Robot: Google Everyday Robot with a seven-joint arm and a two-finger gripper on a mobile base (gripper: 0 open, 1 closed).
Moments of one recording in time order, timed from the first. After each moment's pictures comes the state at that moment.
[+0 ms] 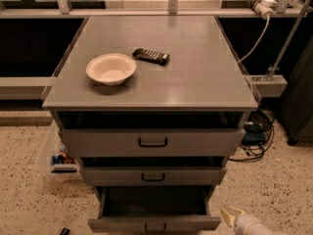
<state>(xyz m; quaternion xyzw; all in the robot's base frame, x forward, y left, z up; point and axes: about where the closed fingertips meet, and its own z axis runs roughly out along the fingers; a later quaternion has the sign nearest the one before) 0.441 -0.298 0.341 -0.06 0.89 0.15 0.42</state>
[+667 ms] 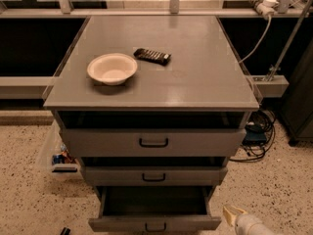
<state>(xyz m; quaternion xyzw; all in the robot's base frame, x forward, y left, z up) 0.440 -0.303 0.353 -0.05 0.89 0.14 0.43</state>
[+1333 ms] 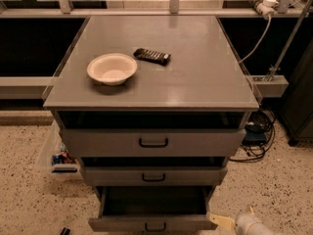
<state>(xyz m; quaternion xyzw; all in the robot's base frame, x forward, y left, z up) 0.440 -0.303 0.353 -0.05 0.89 0.14 0.43</state>
